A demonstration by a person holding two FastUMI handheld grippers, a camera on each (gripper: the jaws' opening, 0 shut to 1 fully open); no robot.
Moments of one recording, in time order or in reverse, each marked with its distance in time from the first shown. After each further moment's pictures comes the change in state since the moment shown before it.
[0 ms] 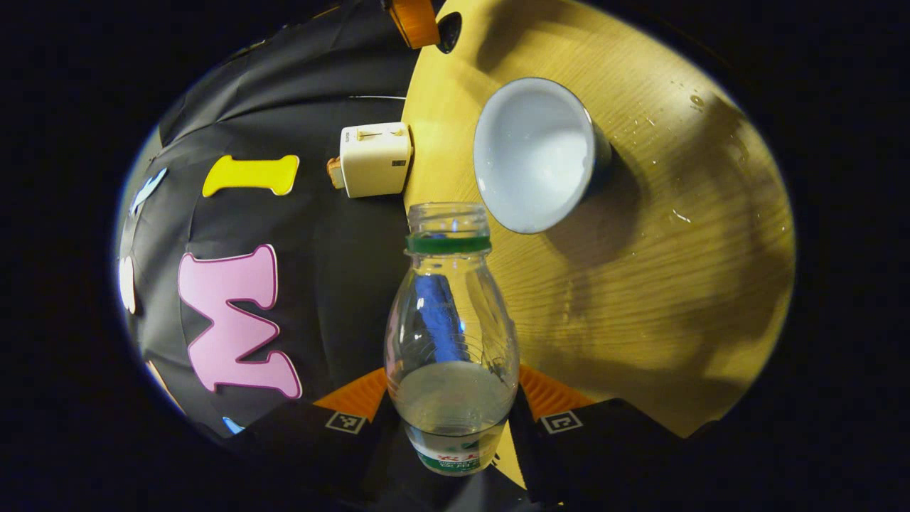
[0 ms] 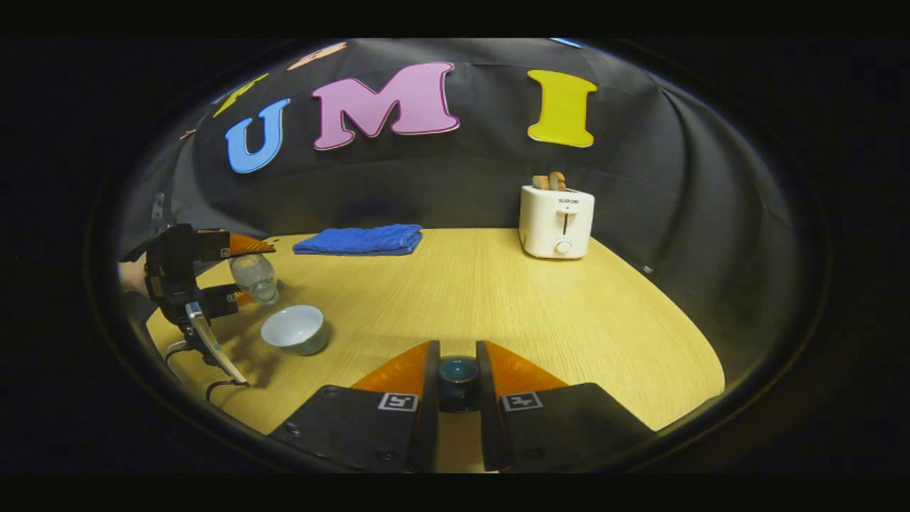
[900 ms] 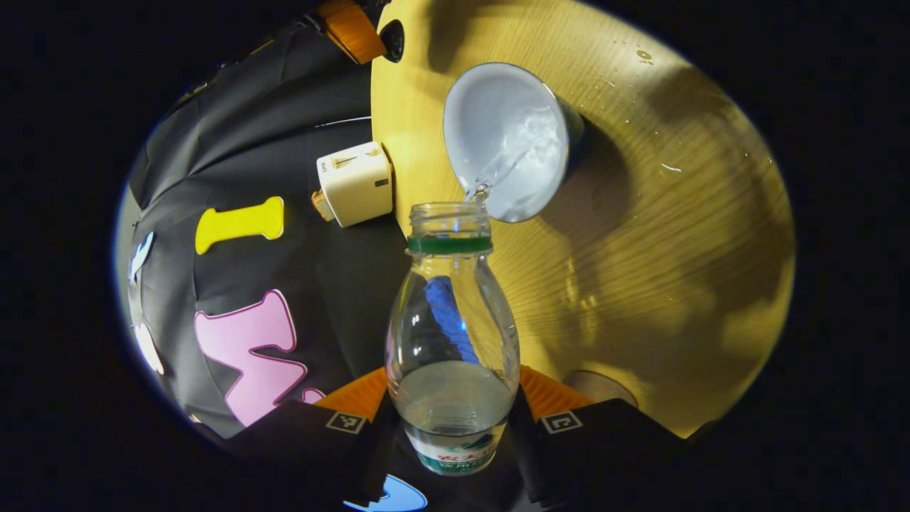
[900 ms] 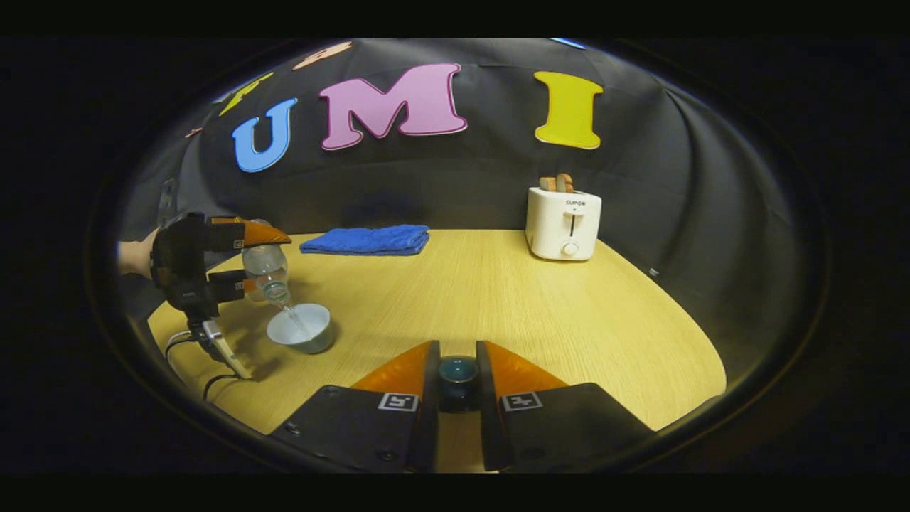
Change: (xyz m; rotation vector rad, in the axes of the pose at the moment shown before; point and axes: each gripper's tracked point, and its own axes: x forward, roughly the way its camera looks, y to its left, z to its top) left arm 0.002 0.014 0.002 0.210 -0.013 0.032; right arm 0.000 0.007 0.001 -0.010 -0.009 0.027
